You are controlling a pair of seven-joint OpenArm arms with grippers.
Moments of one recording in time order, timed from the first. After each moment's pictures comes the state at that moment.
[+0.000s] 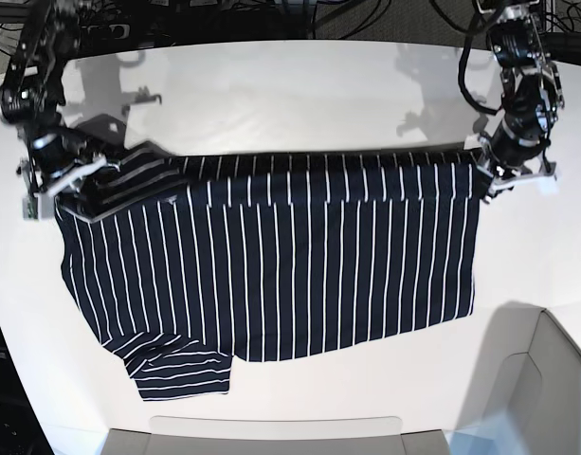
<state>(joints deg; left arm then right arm) 14.0 -16.8 -24.4 96.2 -65.6 17.7 42.8 -11.9 17.1 25.3 109.0 31.3 21.0 -47.8</state>
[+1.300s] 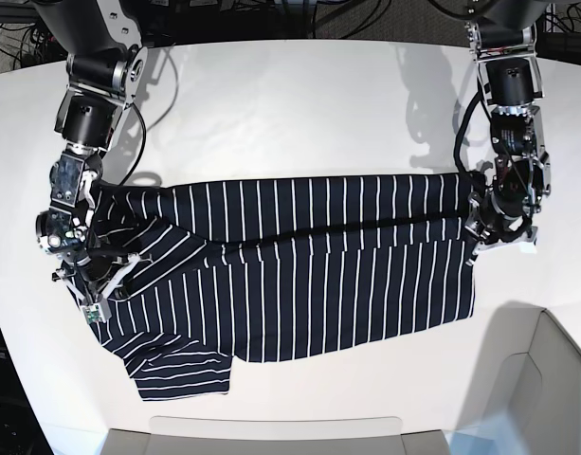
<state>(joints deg) -10.7 -20.2 -13.4 66.7 -59.8 17.3 41.5 24.2 11.3 18.0 63.7 -4.9 32.6 -33.3</state>
